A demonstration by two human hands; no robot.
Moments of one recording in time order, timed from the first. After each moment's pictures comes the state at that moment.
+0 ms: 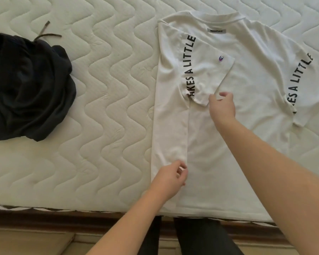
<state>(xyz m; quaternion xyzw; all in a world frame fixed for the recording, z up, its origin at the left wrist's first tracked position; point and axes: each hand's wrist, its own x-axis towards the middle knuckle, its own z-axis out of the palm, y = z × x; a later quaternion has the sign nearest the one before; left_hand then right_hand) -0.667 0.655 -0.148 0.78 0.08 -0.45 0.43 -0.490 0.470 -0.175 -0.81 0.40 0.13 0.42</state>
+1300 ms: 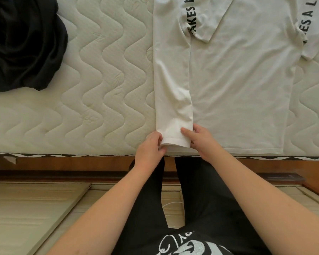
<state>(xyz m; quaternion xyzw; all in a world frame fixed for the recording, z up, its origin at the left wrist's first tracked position) -0.783 0.717 -0.164 0.90 0.04 -0.32 0.29 -0.753 0.522 -0.163 -0.53 0.38 0.38 0.66</state>
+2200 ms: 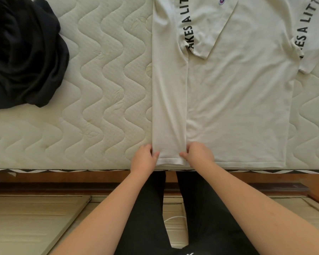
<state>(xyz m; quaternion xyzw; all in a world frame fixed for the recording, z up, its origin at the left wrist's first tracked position) -0.756 0.728 -0.183 0.87 0.15 -0.41 0.24 -0.735 0.538 -0.172 -0.81 0.19 0.53 0.16</state>
